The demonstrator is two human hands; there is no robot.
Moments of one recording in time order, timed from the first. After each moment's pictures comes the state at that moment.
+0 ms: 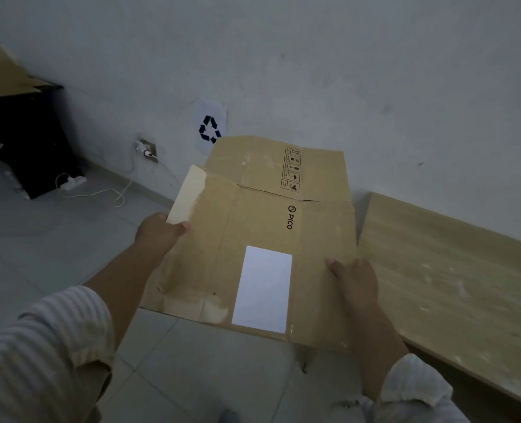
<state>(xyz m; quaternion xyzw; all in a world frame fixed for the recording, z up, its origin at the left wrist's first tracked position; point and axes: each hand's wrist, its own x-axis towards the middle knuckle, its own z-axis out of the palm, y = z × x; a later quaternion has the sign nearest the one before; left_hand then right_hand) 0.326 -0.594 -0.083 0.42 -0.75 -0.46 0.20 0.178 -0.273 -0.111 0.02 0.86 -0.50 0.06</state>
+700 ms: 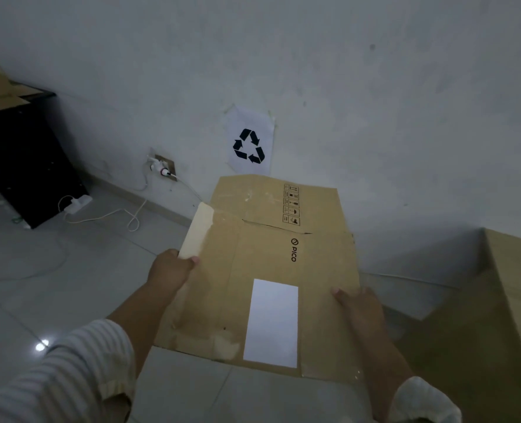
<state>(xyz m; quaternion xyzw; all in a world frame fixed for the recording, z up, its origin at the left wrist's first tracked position) 0.197 -0.933 -0.154 0.47 -0.76 -0.44 0.10 0.069 -0.613 -0.171 0.08 0.87 -0.46 0.15</state>
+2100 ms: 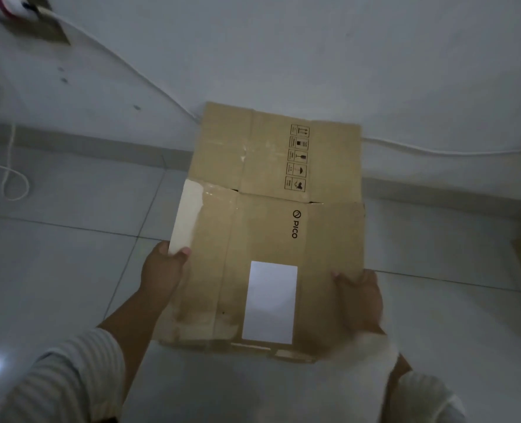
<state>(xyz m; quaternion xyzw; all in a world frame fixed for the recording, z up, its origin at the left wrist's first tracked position) 0.015 -1.306 -0.722 0.39 -0.77 -0.51 0.00 -0.003 -0.980 -0.709 0.32 0.86 -0.40 0.08</state>
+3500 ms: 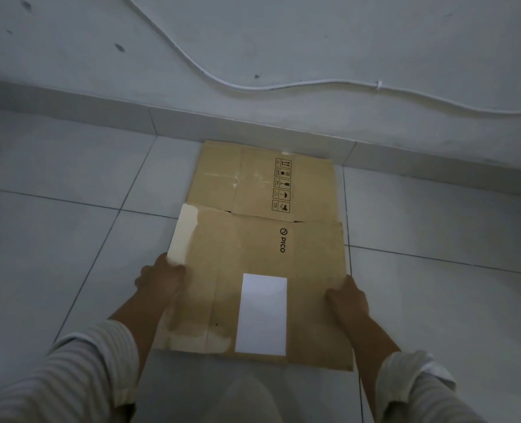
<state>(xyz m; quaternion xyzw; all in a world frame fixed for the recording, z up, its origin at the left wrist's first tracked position) 0.026 -1.327 -0.899 0.42 -0.84 -0.27 -0.21 0.001 -0.981 -0.869 0.27 0.89 -0.29 0.25</state>
